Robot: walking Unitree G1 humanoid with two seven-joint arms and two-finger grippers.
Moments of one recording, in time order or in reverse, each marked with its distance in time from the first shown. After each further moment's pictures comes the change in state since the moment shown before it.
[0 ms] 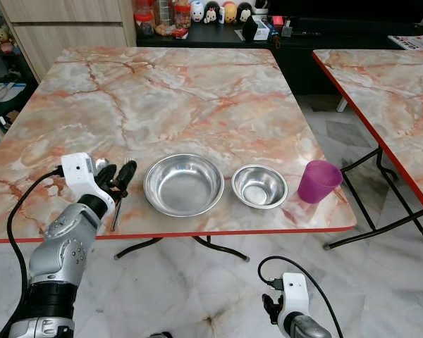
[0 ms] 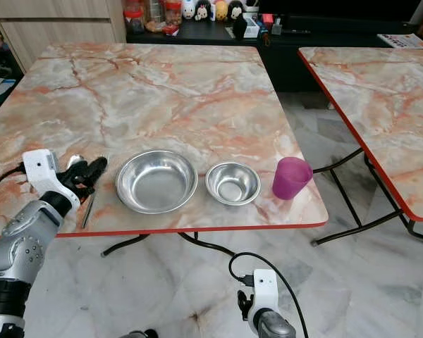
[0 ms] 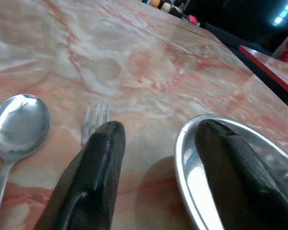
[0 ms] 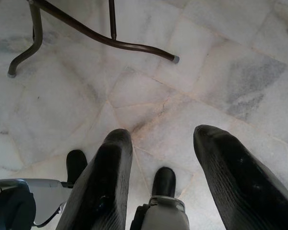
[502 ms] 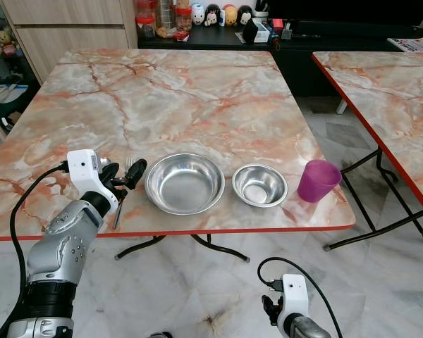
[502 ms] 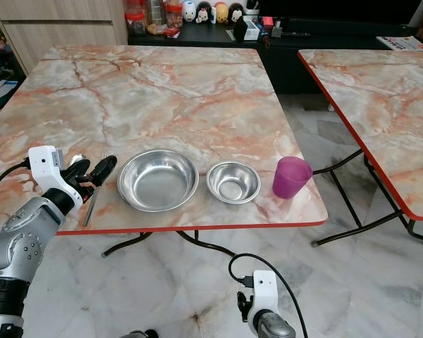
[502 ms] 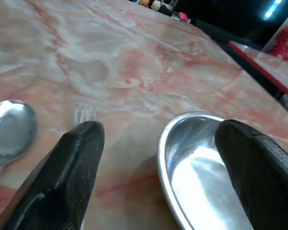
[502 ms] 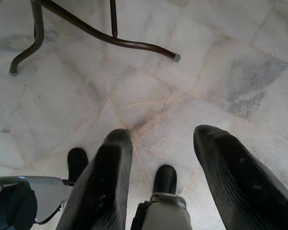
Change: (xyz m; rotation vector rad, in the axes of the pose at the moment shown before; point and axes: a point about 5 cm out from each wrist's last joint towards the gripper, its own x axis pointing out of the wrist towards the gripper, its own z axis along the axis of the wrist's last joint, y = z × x) left arm 0.000 -0.004 0.003 0.037 0.024 -0.014; right arm -0.001 0.001 -0.003 0.005 0.007 0.001
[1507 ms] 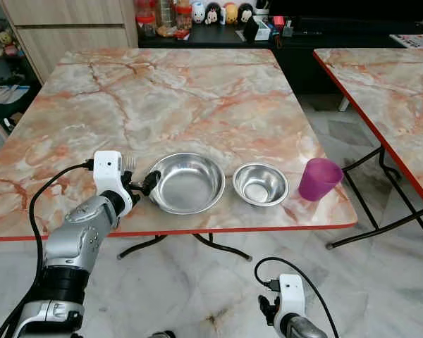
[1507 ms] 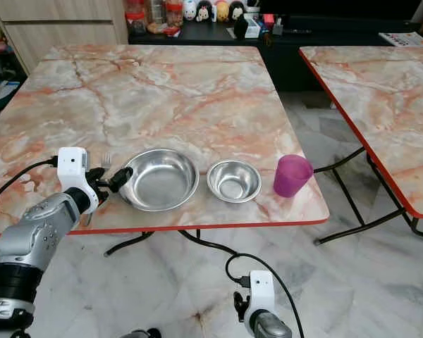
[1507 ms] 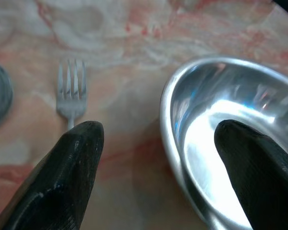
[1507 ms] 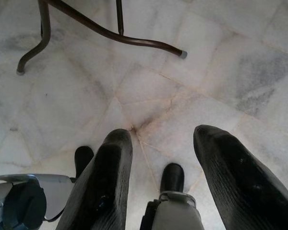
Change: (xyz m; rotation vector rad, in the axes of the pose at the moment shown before) left arm 0.019 -0.010 -0.020 0.083 0.196 0.022; right arm 0.001 0.005 0.000 0.009 0.001 0.011
